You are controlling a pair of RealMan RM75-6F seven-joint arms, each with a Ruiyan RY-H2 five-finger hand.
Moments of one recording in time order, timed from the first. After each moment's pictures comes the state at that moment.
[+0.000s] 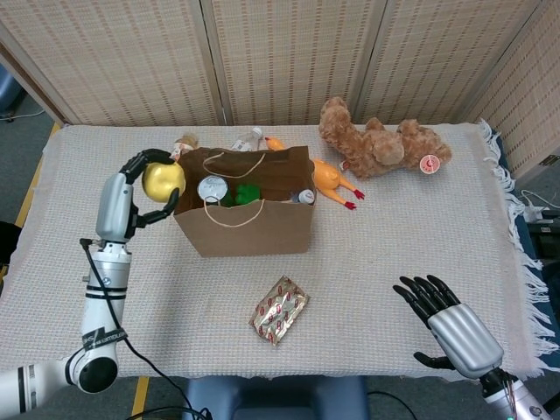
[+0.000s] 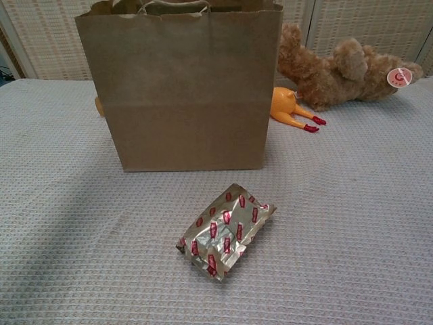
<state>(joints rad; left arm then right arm) -0.68 -1.38 -0.54 -1.89 1.03 1.34 0.06 0.16 -0.79 -0.10 -2.09 -1.77 1.27 -0.13</state>
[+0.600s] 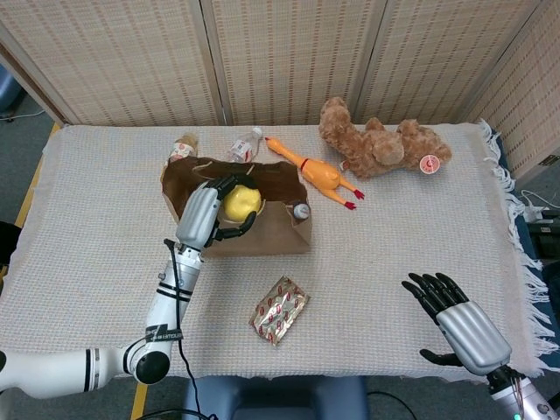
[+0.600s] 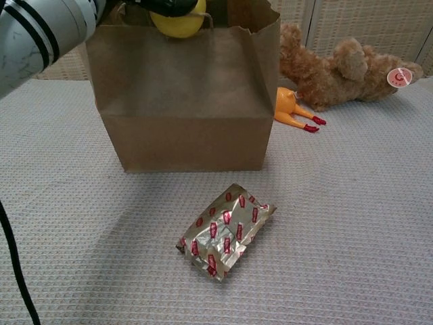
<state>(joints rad) -0.86 -1.59 -0.47 -1.74 0.99 1.23 0.16 0.16 -0.78 -0.09 -2.07 -1.75 1.28 -0.09</state>
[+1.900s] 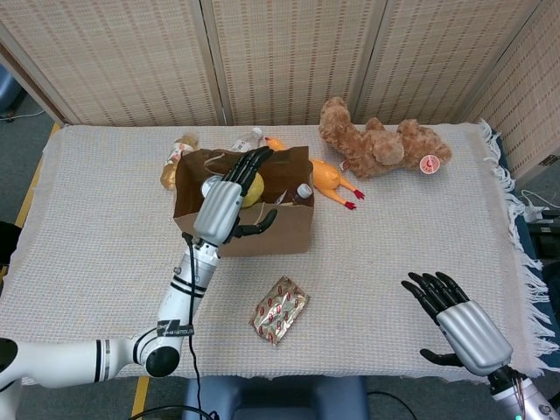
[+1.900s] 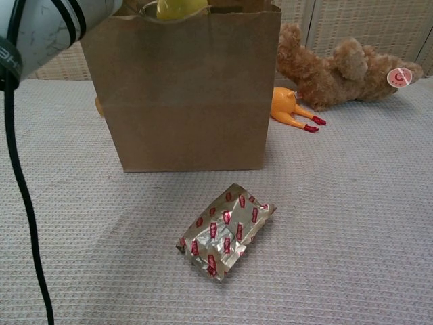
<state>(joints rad) -0.94 -1.60 -0.50 -1.71 1.05 1.21 0.18 0.16 -0.77 -0.09 -2.08 -1.76 1.29 -0.09</state>
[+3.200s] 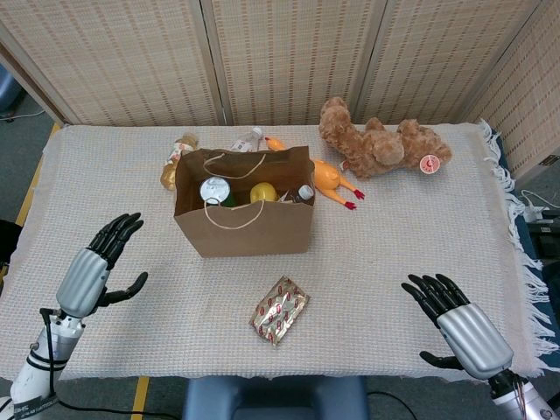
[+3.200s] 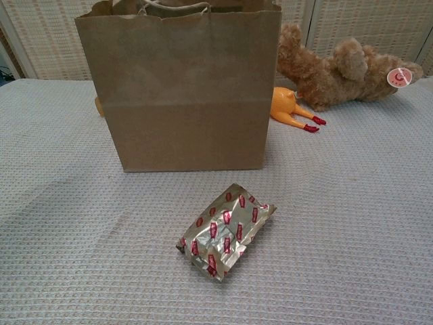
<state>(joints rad) -0.40 -1.20 -0.05 -1.61 1.71 1.53 -0.24 0.15 -0.78 -0.10 -2.08 -1.78 1.30 -0.10</state>
